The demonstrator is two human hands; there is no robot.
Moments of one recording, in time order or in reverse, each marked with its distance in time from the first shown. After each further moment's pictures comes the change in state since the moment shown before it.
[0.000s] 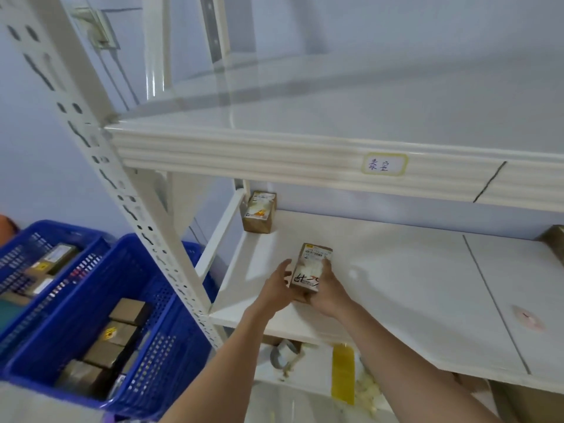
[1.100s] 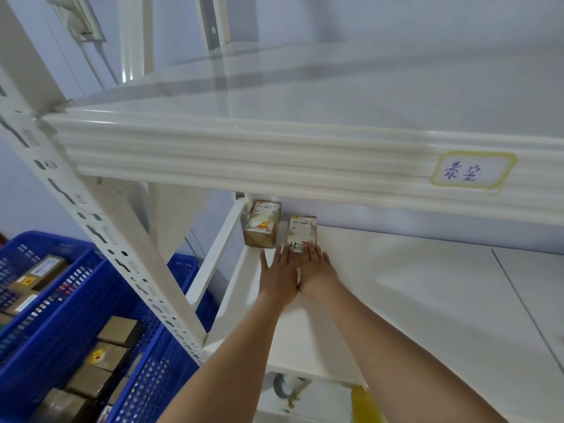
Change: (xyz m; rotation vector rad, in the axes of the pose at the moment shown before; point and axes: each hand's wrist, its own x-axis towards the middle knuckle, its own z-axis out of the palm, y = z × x) left_hand 0.094 0.003 -0.018 1.151 0.215 0.204; right_hand 0.093 -0.059 0.001 -0.633 0.100 -0.184
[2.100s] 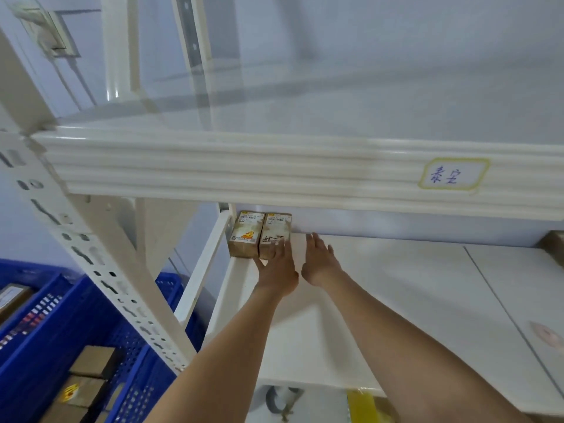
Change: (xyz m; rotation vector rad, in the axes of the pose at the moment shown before) left_hand 0.023 0.015 -0.033 -0.275 -0.085 0.007; right_hand 0.008 0.023 -0.038 0.178 0.126 0.100
